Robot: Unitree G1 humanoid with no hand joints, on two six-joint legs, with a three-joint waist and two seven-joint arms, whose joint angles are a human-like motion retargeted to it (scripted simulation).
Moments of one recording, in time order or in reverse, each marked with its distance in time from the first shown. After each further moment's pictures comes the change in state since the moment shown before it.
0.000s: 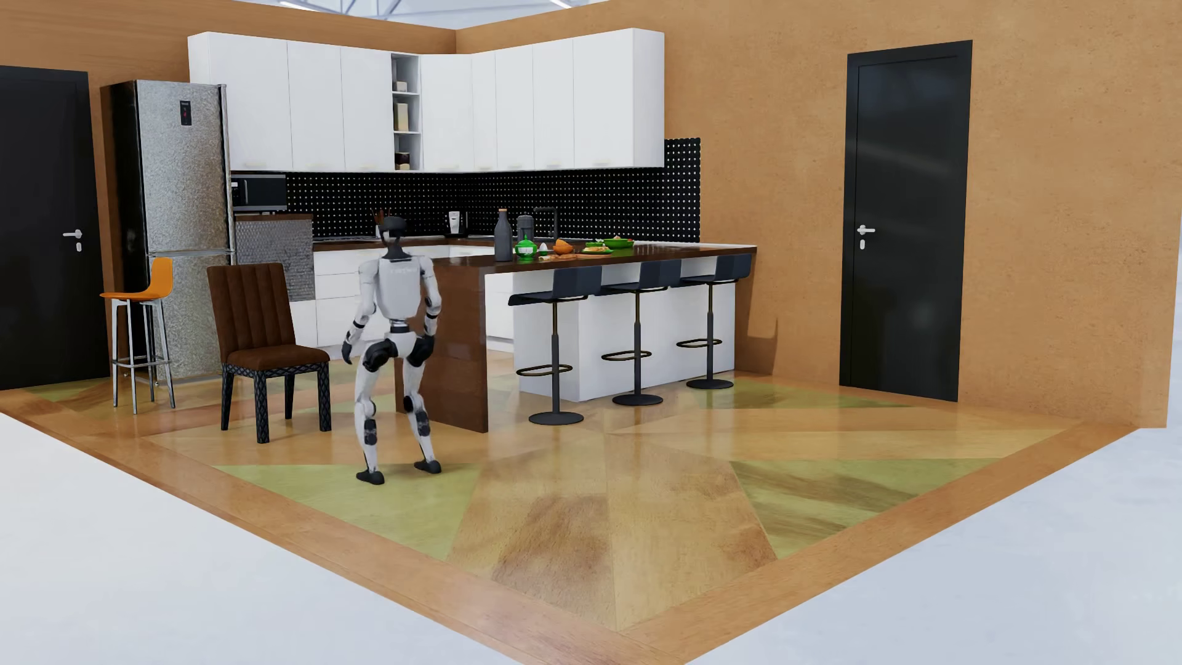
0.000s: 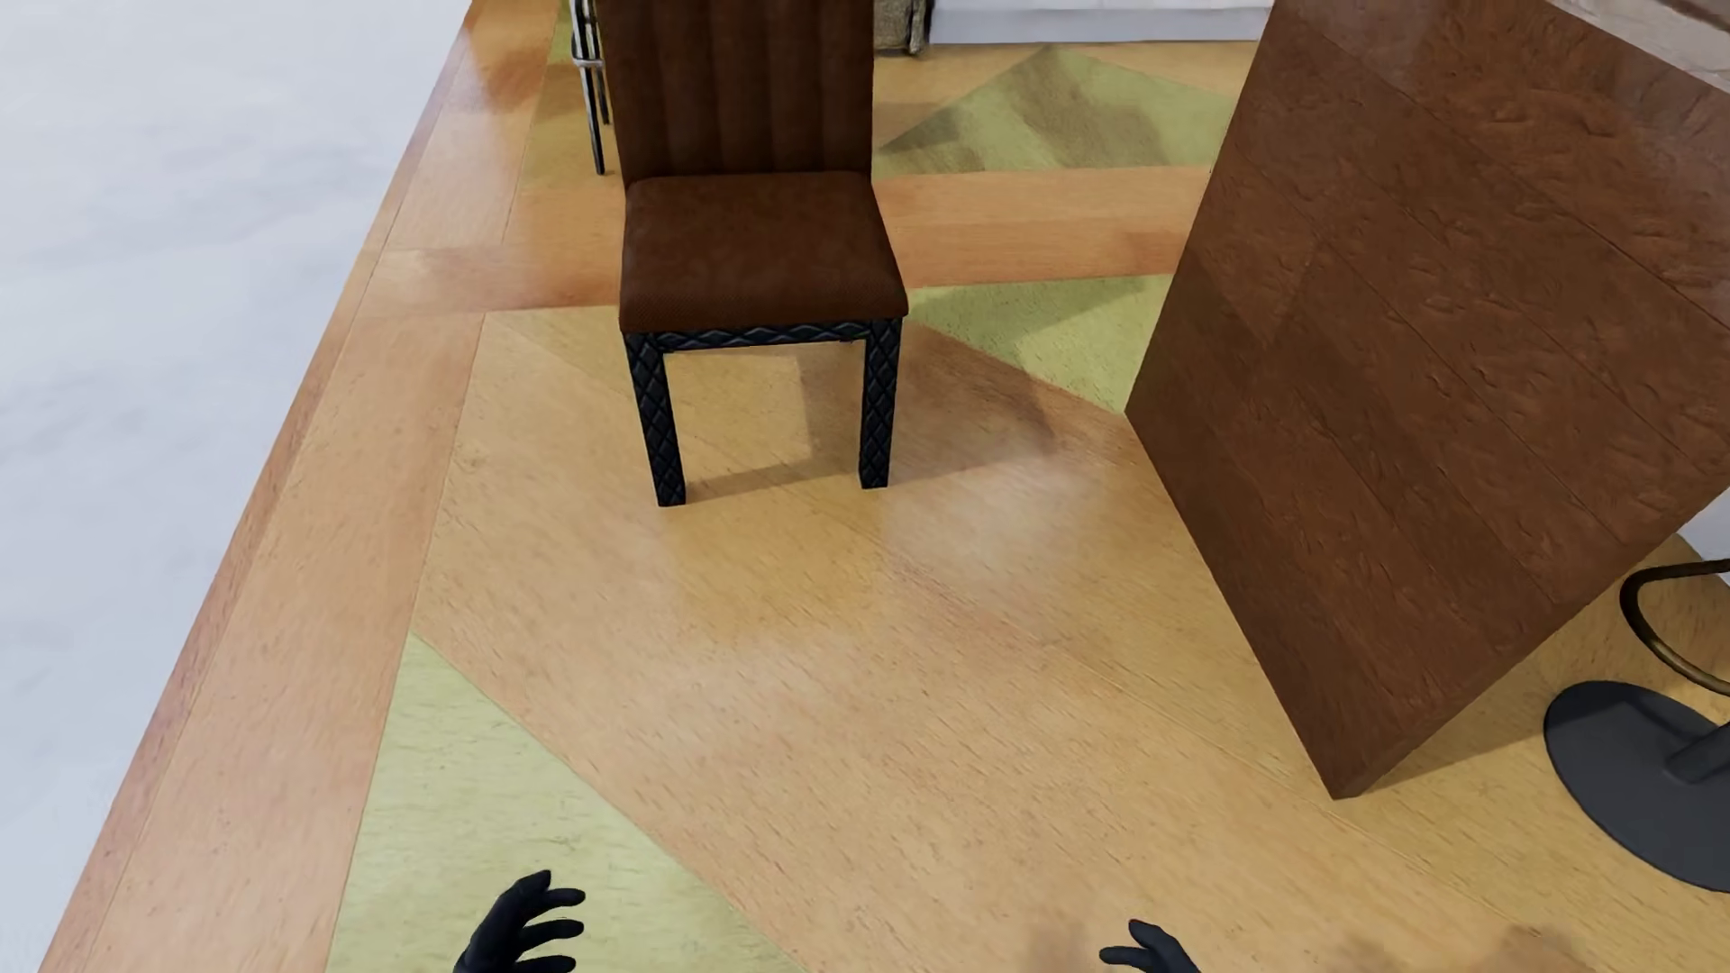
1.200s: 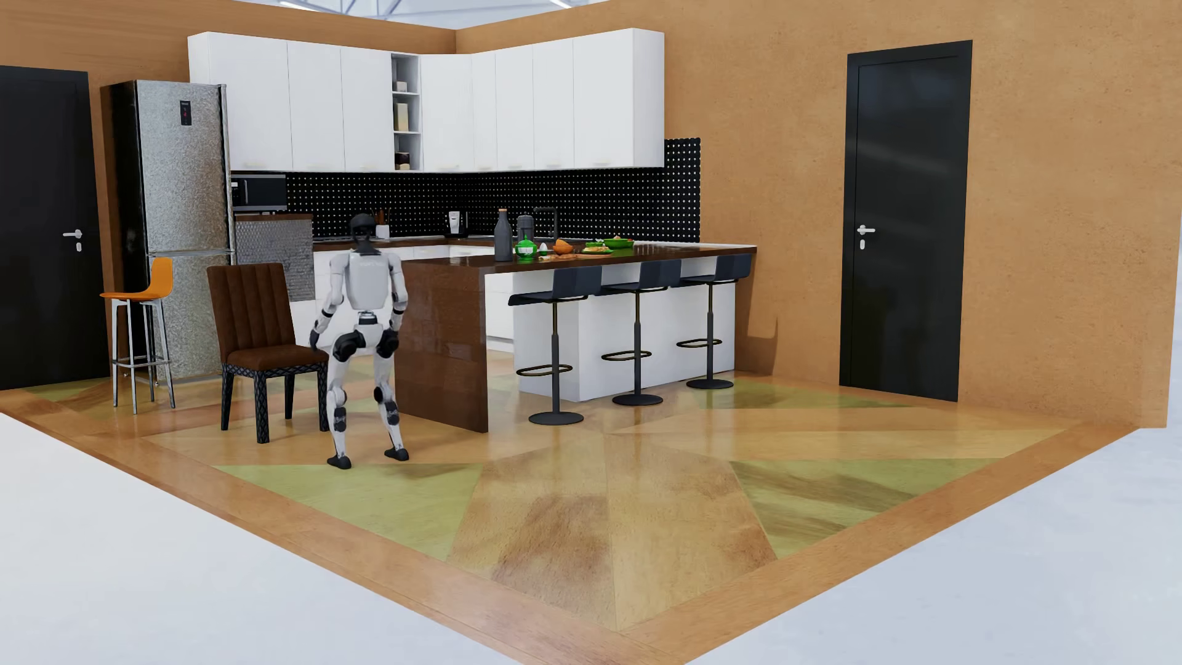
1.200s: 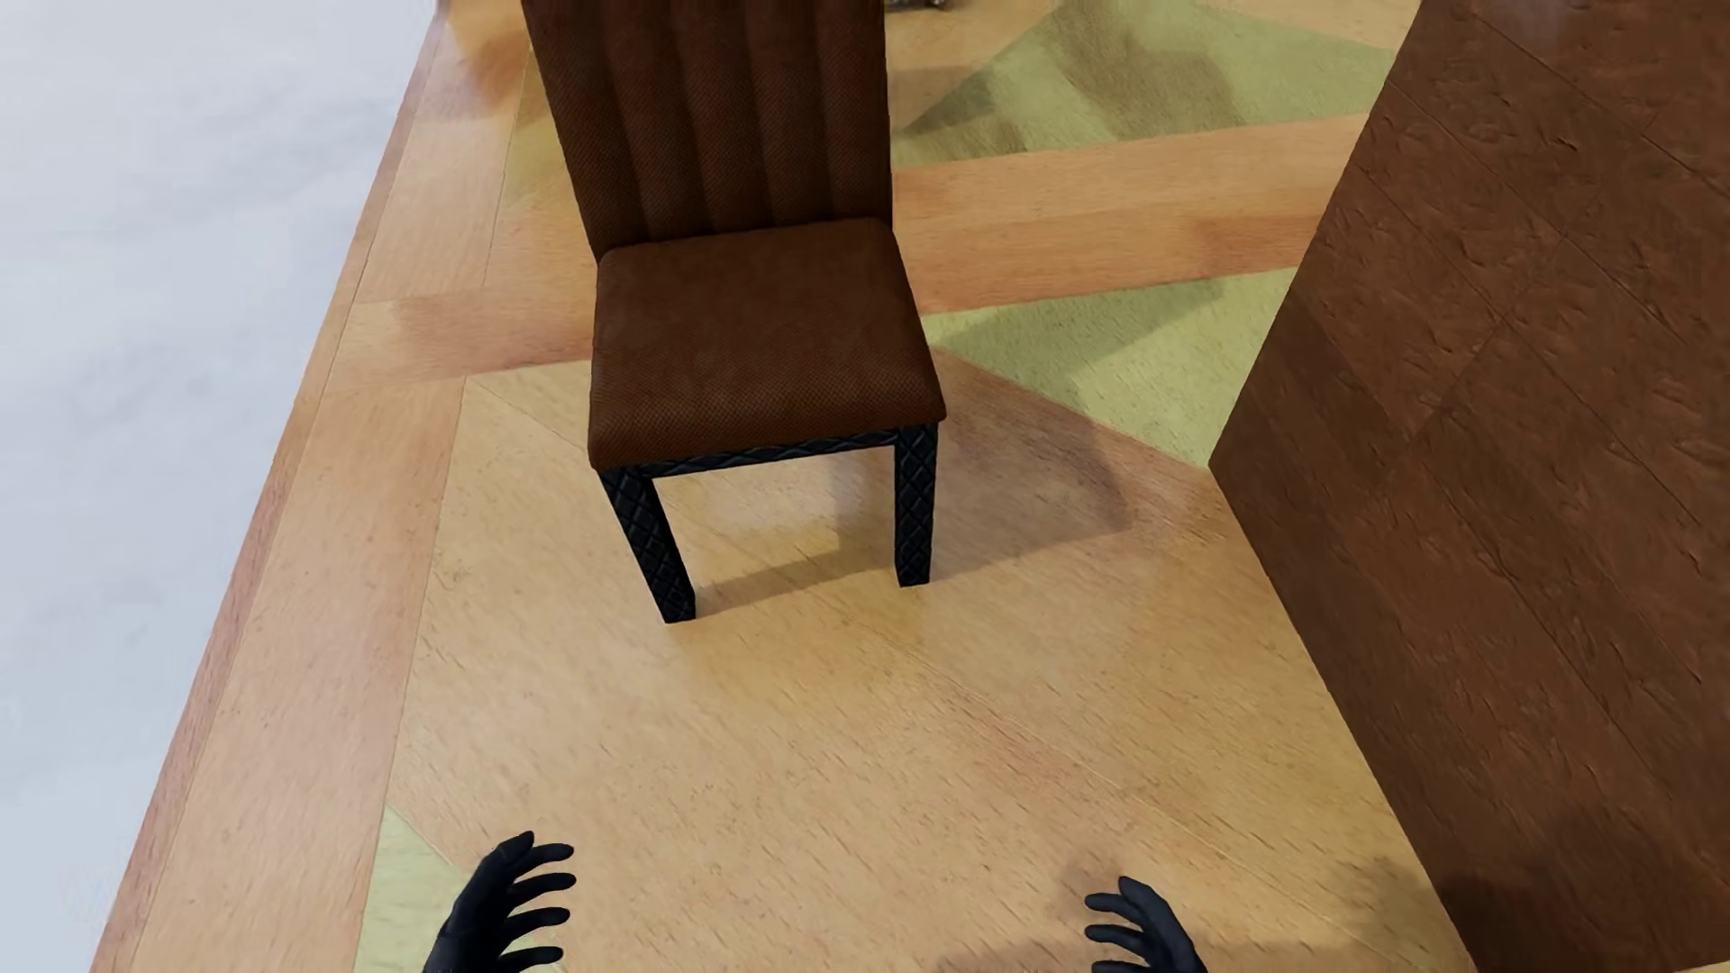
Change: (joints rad) body -0.005 0.036 0.028 -0.025 0.015 0.067 -0.034 0.003 0.064 -0.063 -0.041 -0.011 0.014 0.048 -0.014 0.023 0.017 -0.003 -0.017 0.011 0.024 -0.026 -0.042 -0.068 0.056 -0.075 -0.135 -0.016 -0.046
